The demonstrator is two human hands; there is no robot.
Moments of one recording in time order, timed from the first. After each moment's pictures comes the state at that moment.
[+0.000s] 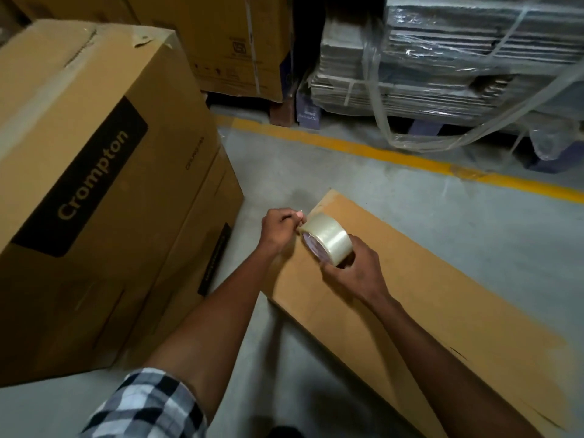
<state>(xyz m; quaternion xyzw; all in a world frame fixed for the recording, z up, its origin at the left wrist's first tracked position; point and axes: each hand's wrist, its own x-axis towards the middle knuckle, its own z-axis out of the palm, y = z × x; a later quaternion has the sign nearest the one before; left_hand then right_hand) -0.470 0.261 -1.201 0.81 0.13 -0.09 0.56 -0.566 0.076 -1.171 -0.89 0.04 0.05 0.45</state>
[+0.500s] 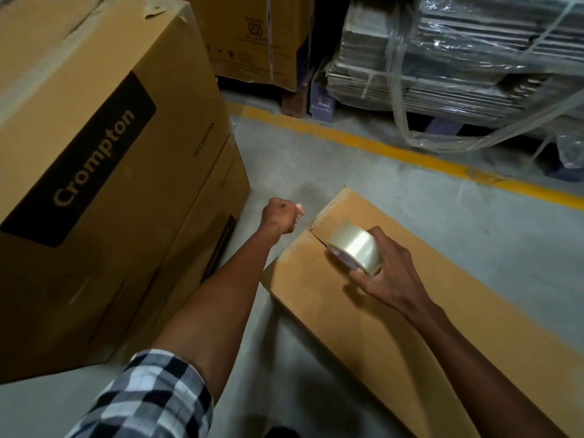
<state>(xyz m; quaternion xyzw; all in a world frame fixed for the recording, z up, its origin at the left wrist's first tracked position) -0.436 0.280 -1.209 0.77 0.24 -0.15 0.57 -0.559 0.047 -1.152 -0.93 -0.09 0.04 0.36</state>
